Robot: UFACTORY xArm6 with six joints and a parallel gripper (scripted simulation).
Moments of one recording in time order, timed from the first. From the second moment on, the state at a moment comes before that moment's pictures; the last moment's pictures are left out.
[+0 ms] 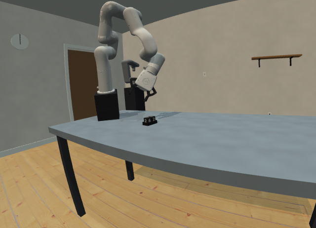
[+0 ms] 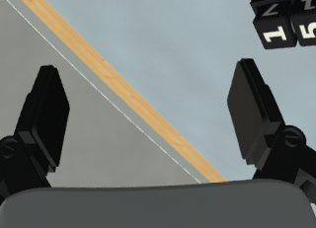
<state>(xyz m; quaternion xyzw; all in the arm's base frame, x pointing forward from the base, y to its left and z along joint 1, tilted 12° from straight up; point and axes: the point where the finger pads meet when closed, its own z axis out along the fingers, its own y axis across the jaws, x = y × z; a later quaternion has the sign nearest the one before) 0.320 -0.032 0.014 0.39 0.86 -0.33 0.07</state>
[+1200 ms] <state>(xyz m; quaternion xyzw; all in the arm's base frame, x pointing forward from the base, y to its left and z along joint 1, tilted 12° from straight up) 0.366 -0.010 0.008 0.72 0.69 -0.04 0.10</state>
